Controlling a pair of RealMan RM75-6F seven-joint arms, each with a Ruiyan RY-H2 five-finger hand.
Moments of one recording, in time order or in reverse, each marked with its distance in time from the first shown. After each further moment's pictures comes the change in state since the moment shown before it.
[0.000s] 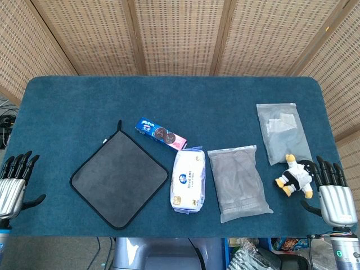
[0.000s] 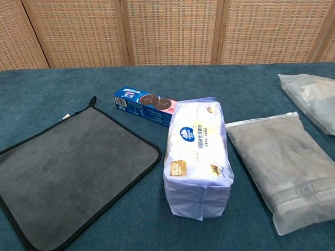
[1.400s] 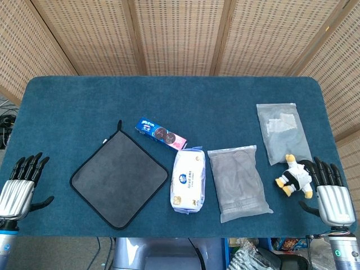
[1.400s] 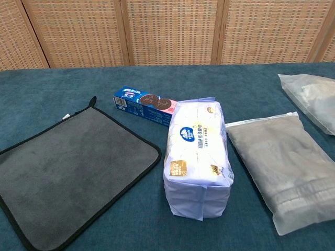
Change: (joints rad) left arm -0.008 -0.025 0.023 -0.013 0.055 0.002 0.002; right arm 0.007 -0.002 -0.006 -0.004 0.003 -0.024 -0.004
